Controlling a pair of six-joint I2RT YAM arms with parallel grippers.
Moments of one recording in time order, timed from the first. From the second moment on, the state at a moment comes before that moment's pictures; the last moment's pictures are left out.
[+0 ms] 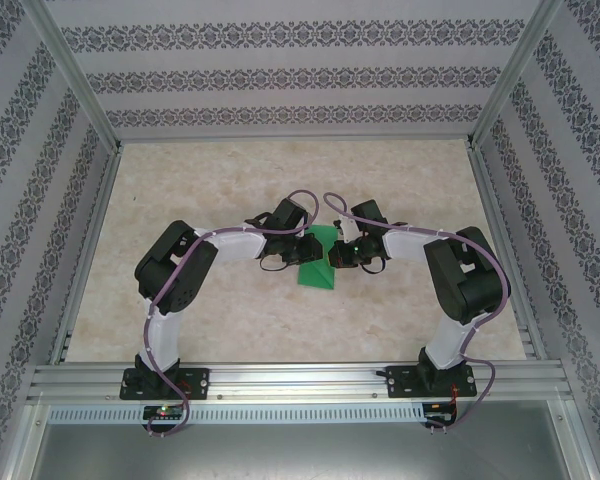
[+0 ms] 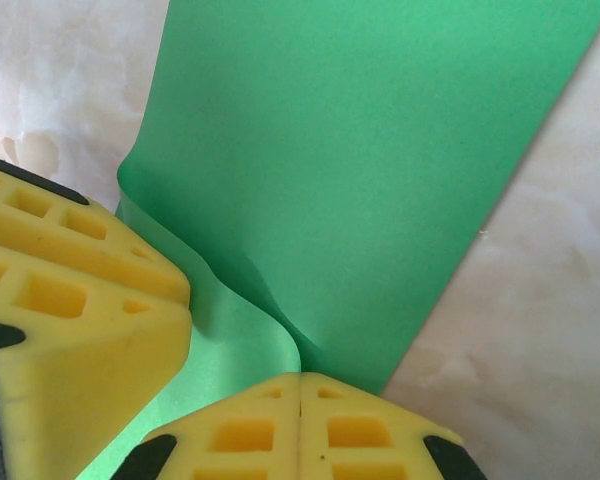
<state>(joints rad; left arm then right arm) -0.68 2.01 1.22 -0.15 0.43 -0.81 0.38 1.77 0.89 -0.25 -0.47 0.21</state>
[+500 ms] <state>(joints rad) -0.68 2.01 1.22 -0.09 0.46 -0.82 0.38 1.77 0.89 -0.26 -0.47 0.21</state>
